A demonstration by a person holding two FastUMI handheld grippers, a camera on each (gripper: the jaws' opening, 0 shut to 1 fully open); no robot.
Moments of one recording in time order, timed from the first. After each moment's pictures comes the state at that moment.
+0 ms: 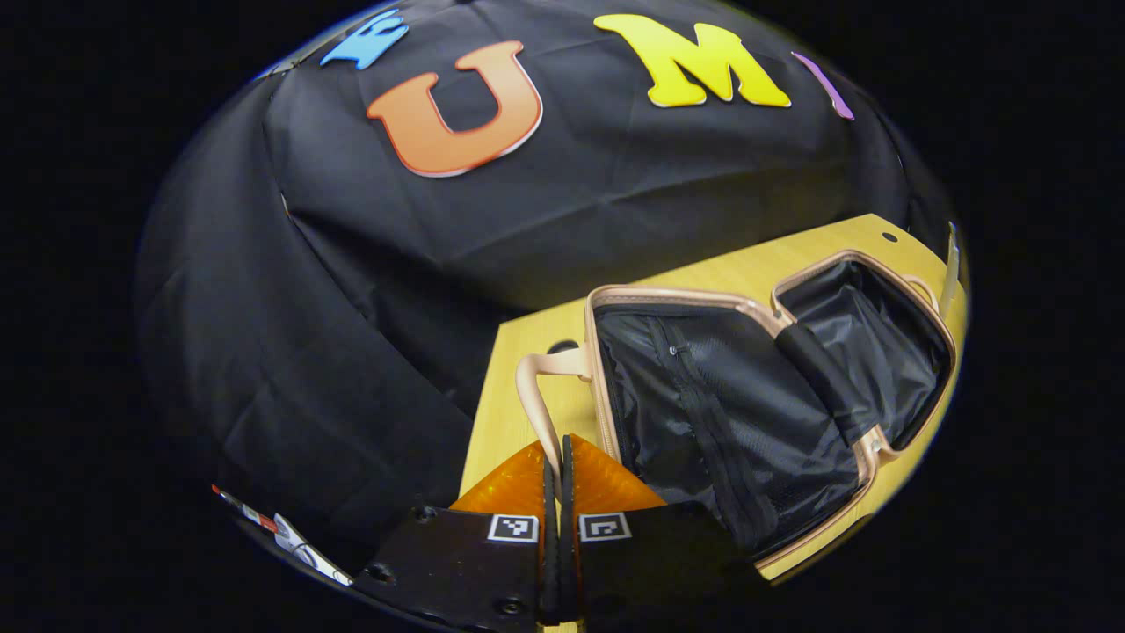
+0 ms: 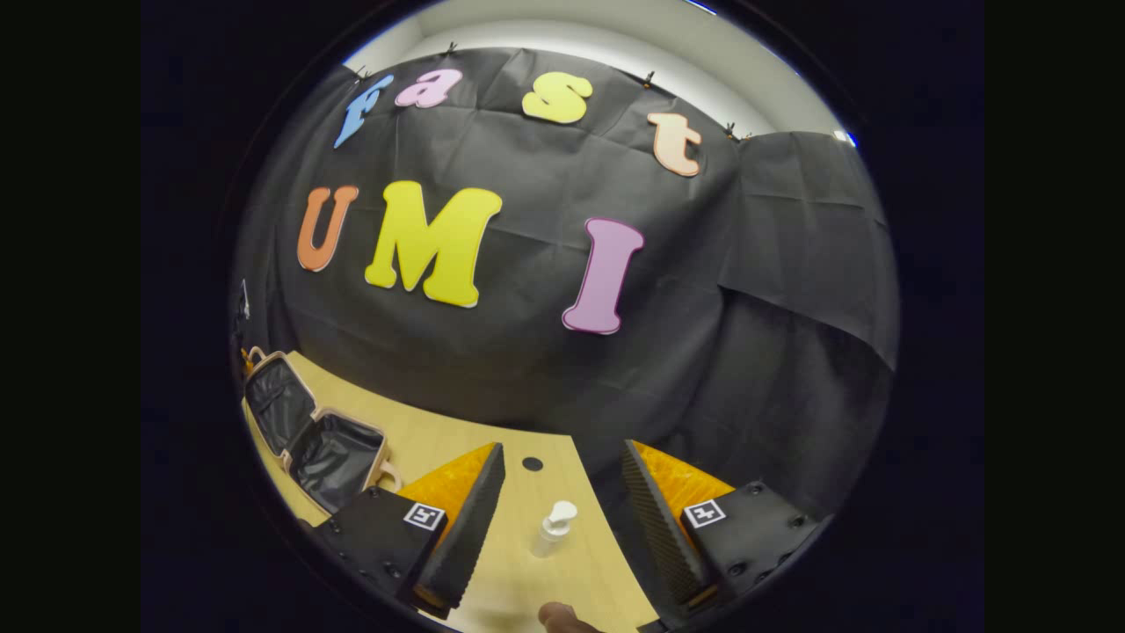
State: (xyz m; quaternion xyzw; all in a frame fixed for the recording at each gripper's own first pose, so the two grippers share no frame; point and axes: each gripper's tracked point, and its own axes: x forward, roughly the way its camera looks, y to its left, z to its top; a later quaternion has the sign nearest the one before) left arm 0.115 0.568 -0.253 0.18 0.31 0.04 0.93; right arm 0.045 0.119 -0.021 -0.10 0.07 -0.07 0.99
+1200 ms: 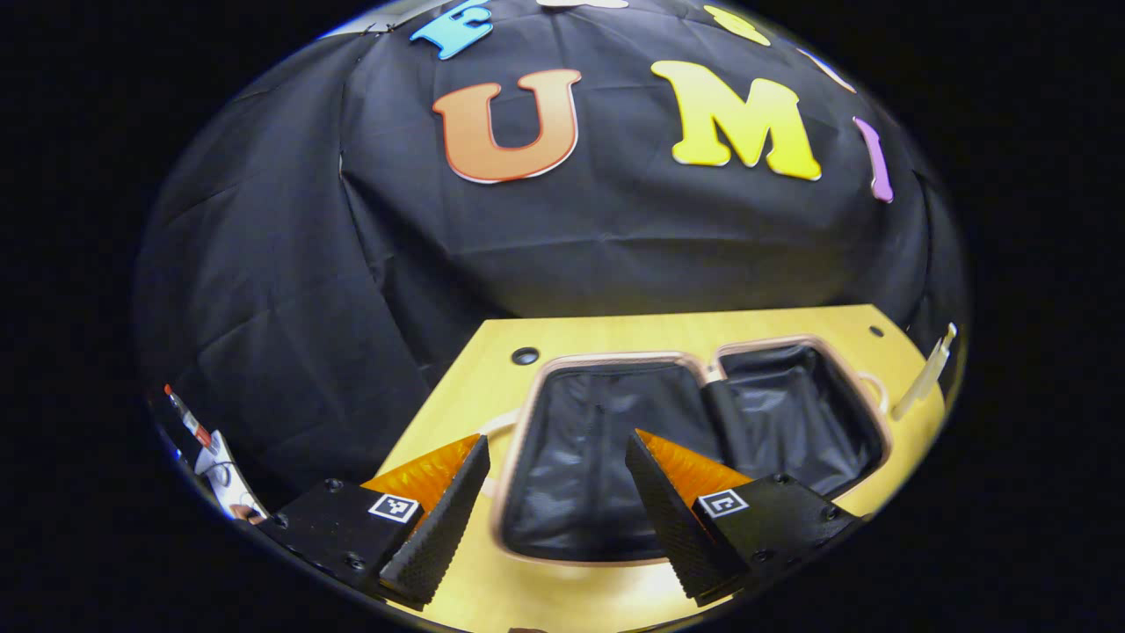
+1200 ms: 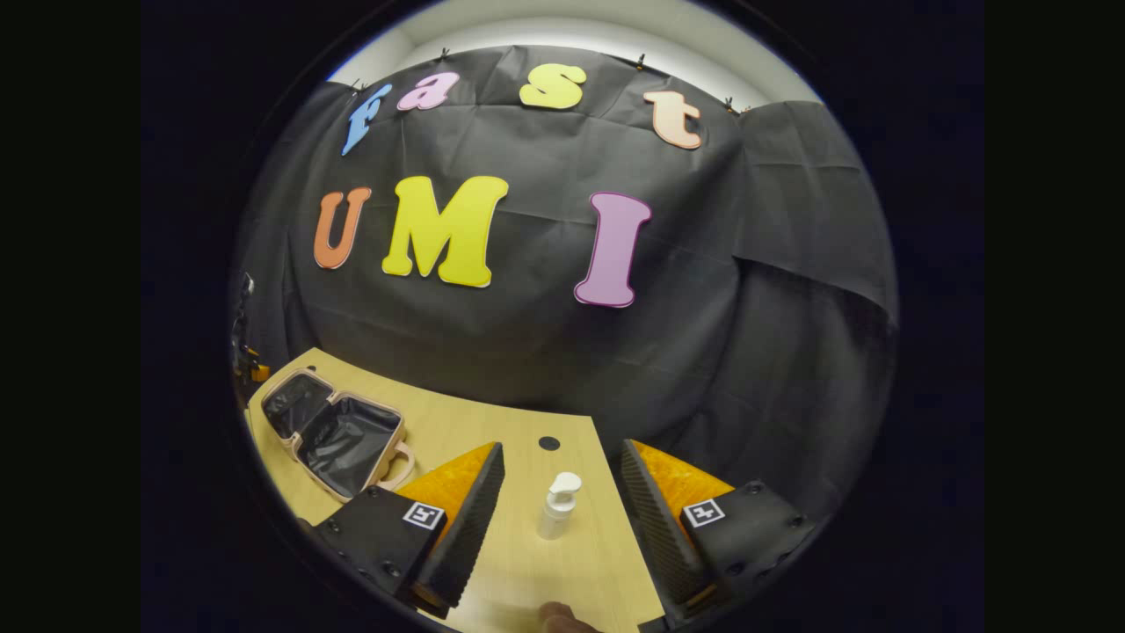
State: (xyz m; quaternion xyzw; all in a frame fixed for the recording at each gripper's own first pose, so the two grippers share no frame) left arm 0.057 0.438 -0.194 0.03 0.22 0.07 0.97; right arm 0.033 0.082 -0.057 -0.07 0.08 -0.01 0.99
